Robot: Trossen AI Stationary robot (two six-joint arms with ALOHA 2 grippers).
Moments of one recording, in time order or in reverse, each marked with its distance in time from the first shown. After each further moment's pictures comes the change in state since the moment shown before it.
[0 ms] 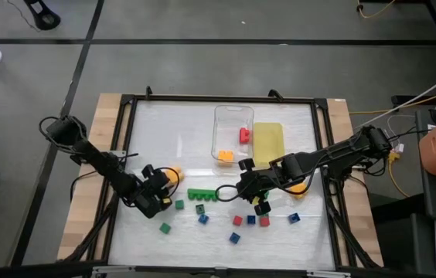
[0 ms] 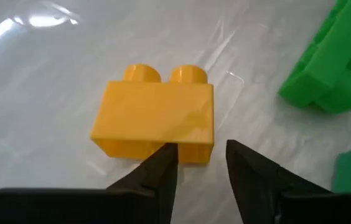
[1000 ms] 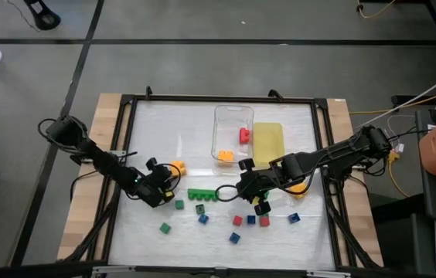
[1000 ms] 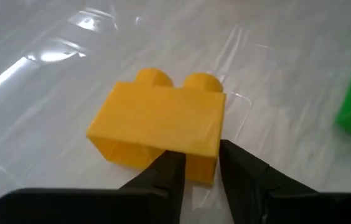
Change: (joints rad) left arm 0.119 0.000 -0.161 0.344 -0.058 0.280; right arm 0.000 0.000 0.000 0.001 0.000 0.000
